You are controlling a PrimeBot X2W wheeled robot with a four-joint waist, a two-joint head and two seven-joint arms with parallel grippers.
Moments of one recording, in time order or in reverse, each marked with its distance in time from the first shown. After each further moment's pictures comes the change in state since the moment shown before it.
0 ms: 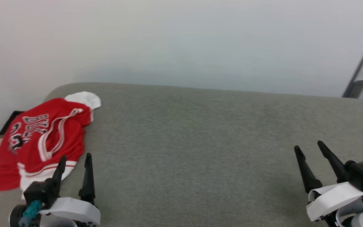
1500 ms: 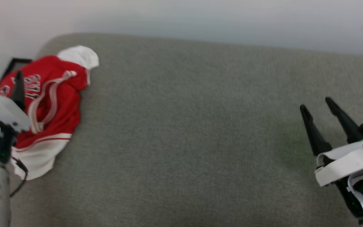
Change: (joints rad) left arm -0.525 0.248 0.077 0.261 -0.197 -0.028 0.374; right arm -0.155 -0.072 0.045 -0.082 0.042 0.000 0.025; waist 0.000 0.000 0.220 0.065
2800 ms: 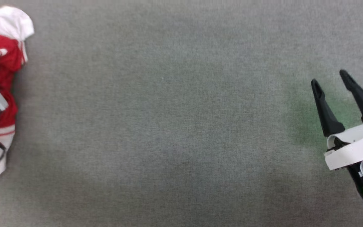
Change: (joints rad) left arm -0.397 0.084 -0.076 0.607 -0.029 0.021 0.217; right arm -0.058 -0.019 -0.053 -0.144 -0.040 0.000 0.070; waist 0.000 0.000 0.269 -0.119
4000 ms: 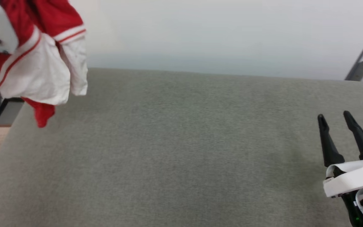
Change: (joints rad) left arm -0.053 0.100 -0.318 -0.618 -0.048 -0.061 -0.048; right arm 0.170 0.121 -0.109 0.082 -0.006 0.000 -0.072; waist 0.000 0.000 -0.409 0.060
